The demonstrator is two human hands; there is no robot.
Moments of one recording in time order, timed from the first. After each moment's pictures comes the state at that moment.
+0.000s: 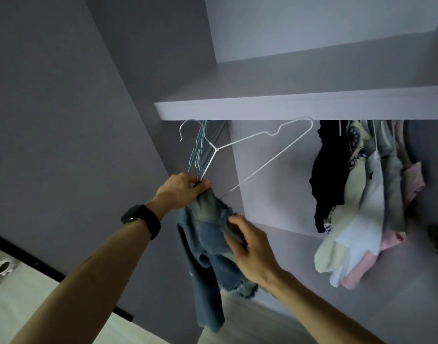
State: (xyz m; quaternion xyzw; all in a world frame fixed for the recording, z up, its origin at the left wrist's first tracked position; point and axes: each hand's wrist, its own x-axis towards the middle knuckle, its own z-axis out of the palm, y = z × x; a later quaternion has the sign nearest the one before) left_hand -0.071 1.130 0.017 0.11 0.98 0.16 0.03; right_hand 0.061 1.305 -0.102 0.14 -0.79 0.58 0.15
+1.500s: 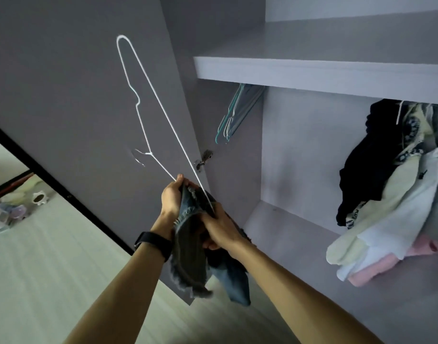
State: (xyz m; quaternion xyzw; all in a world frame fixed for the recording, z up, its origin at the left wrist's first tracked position) left_hand 0.001 1.088 -0.059 -0.21 0.52 0.82 -0.03; right_hand 0.032 1.209 -0.119 0.01 -0.73 0.64 -0.23
